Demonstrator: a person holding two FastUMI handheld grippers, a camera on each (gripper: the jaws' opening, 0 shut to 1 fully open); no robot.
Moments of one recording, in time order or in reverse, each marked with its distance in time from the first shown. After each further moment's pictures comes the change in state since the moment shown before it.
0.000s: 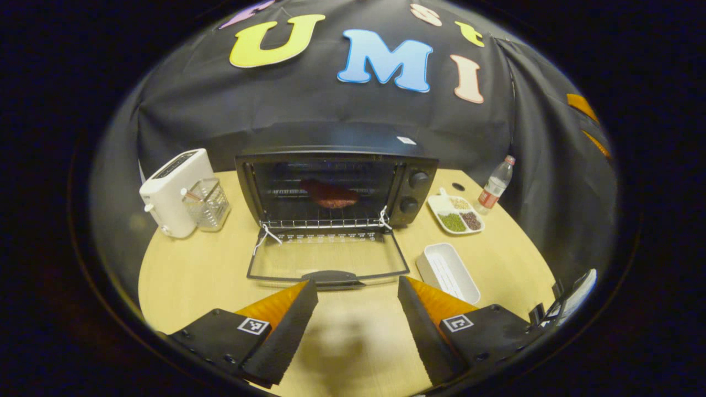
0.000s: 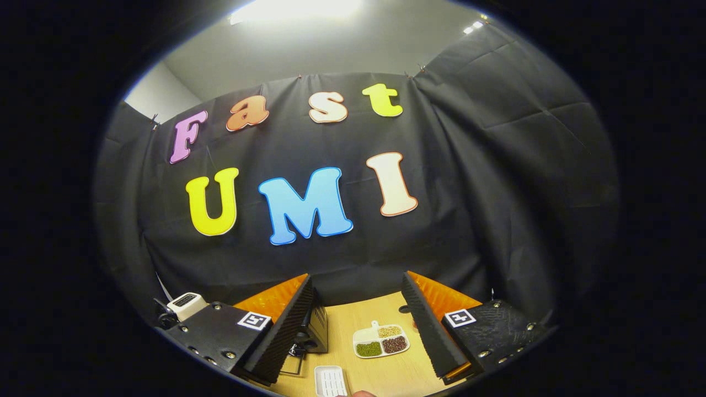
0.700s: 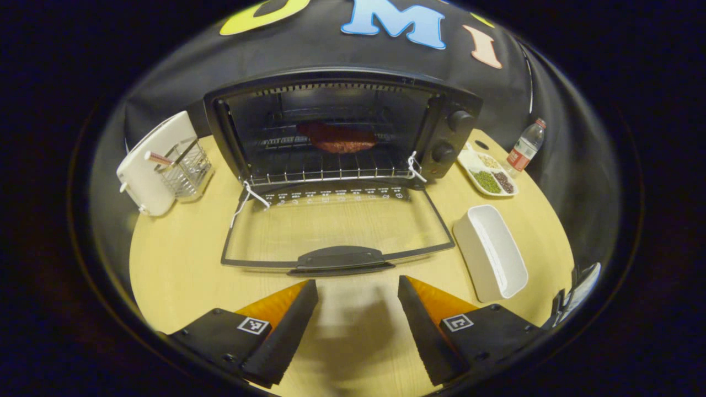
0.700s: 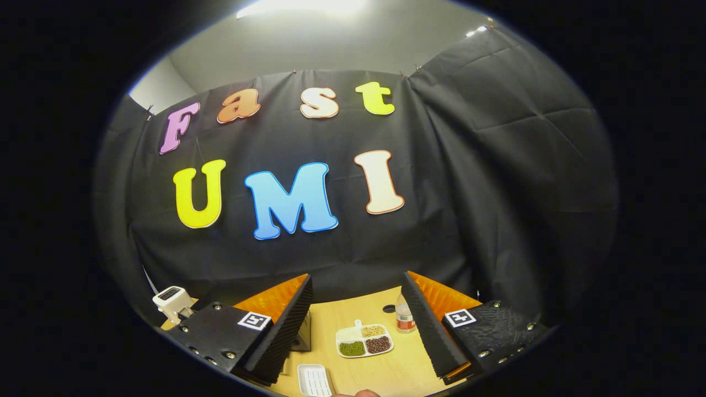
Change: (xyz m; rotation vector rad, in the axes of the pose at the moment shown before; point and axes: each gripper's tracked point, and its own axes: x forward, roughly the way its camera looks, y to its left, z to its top) left arm 0.079 0.025 -0.056 -0.009 0.224 0.013; right arm 0.007 -0.020 -0.010 -0.053 0.011 -0.067
